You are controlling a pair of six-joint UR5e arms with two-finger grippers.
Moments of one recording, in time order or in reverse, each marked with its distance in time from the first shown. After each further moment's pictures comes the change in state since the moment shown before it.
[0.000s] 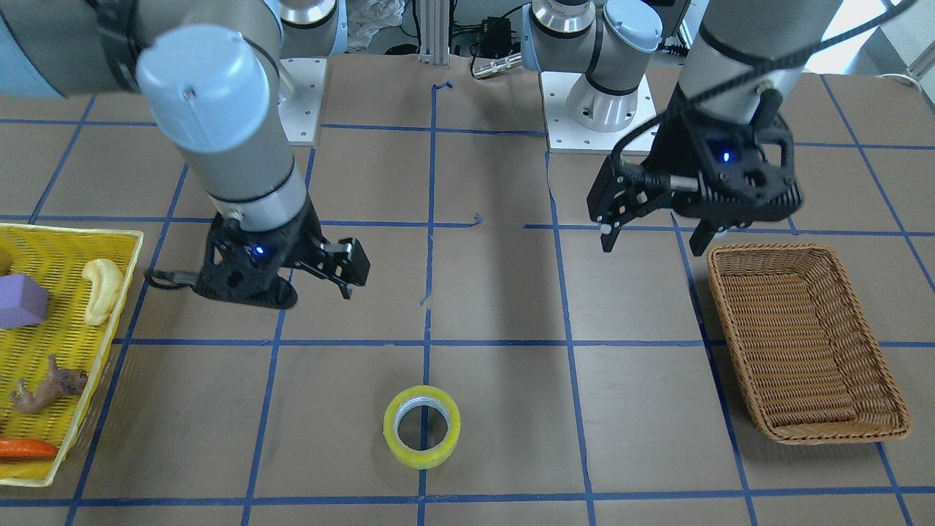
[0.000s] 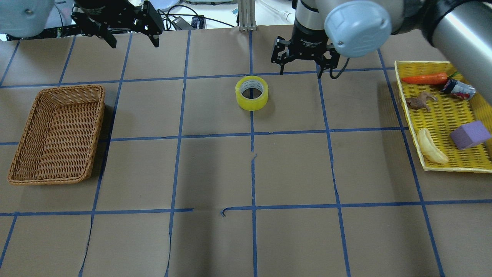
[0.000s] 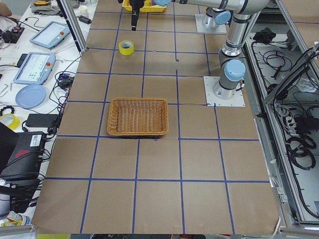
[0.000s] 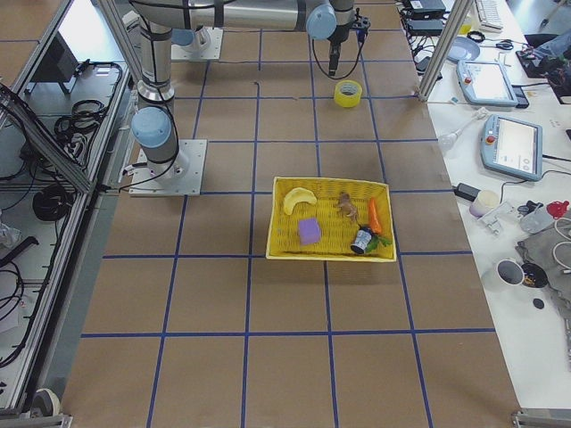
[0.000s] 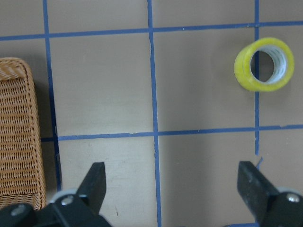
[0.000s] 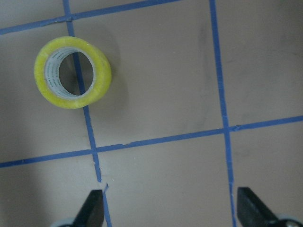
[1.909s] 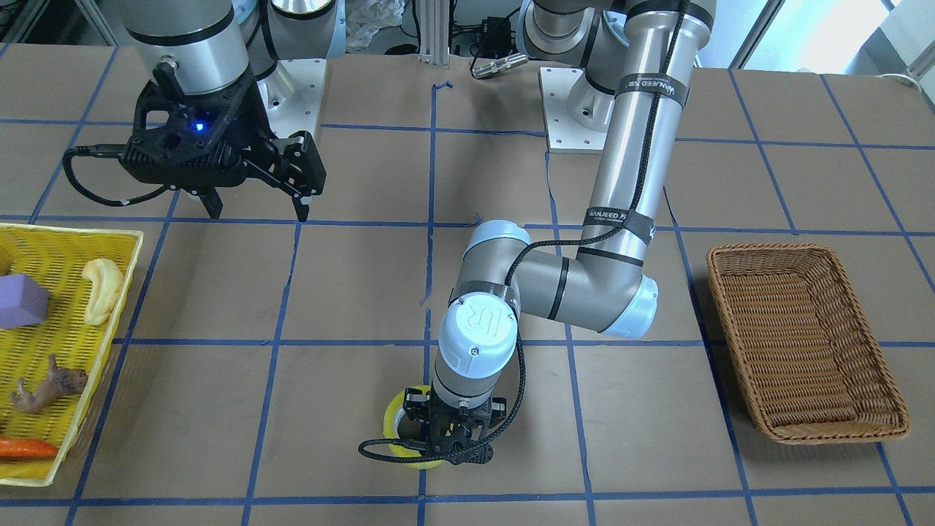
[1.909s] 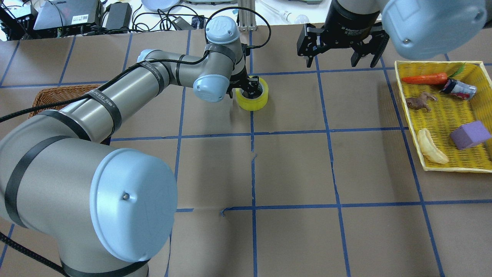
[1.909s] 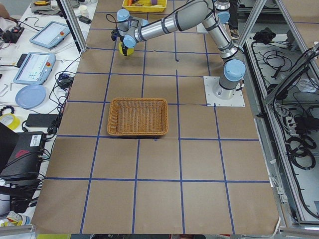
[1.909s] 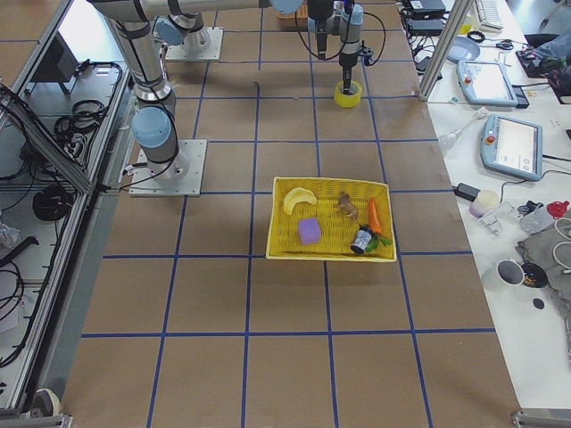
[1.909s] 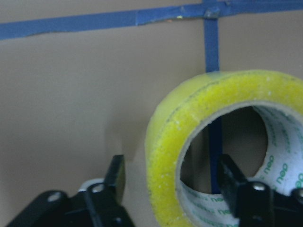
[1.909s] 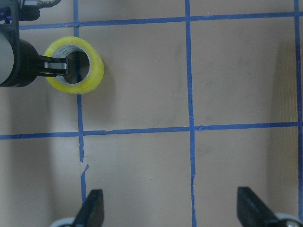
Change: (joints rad) left arm -0.226 -0.549 -0.035 0.534 -0.057 -0.179; right arm -0.027 -0.158 0.054 -0.020 -0.025 -0.159
